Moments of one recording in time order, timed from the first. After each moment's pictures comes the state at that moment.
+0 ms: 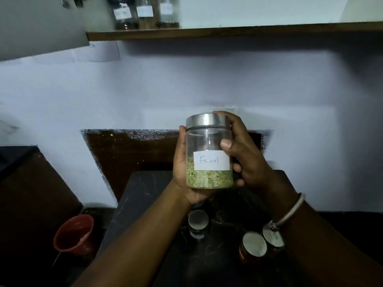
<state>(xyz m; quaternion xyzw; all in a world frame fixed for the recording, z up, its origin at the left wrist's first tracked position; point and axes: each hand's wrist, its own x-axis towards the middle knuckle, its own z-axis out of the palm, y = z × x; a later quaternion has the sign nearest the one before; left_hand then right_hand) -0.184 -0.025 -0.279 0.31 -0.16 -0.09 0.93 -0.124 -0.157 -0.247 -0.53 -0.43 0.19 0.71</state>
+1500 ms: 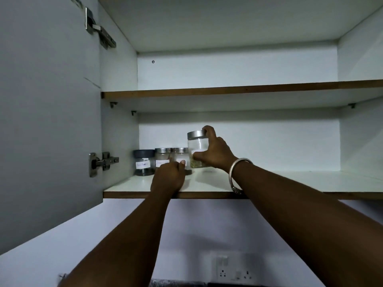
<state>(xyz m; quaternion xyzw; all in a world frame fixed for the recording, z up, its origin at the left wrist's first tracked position) 0.050 0.214 -0.024 0.87 0.17 0.44 0.12 0.141 0.065 0.047 -0.77 -0.43 -0.22 0.42</state>
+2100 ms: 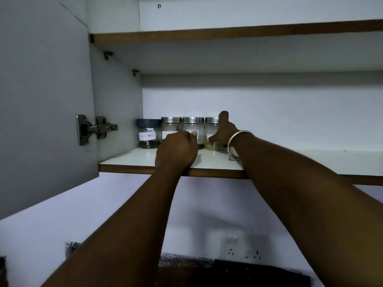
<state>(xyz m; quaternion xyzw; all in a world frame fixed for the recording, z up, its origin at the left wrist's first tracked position) 0.060 0.223 -0.029 0.85 0.17 0.48 0.12 0.243 0.141 0.020 -0.86 -0.34 -0.13 0.37</state>
